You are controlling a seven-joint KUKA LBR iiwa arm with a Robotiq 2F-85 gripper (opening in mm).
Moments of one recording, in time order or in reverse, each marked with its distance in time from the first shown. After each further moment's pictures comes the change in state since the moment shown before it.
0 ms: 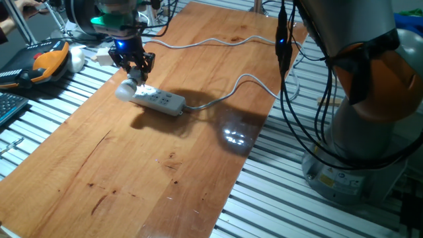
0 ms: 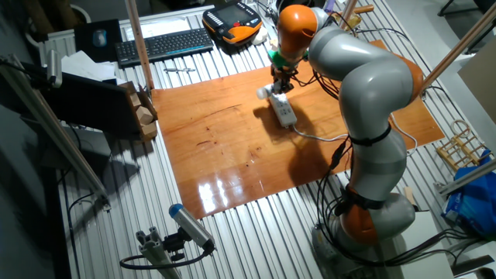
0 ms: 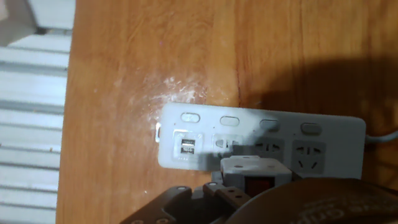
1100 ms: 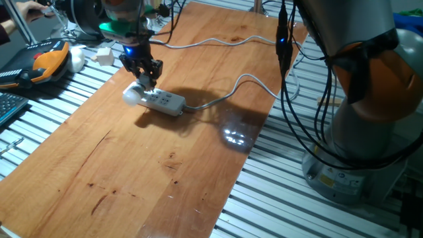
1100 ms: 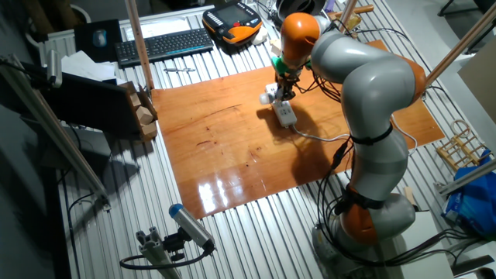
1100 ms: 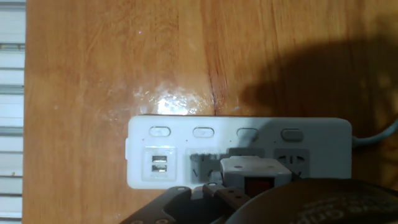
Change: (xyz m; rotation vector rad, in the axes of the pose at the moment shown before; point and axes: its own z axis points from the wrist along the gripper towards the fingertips) arm -0.009 -0.024 0.032 0.011 0.014 0.039
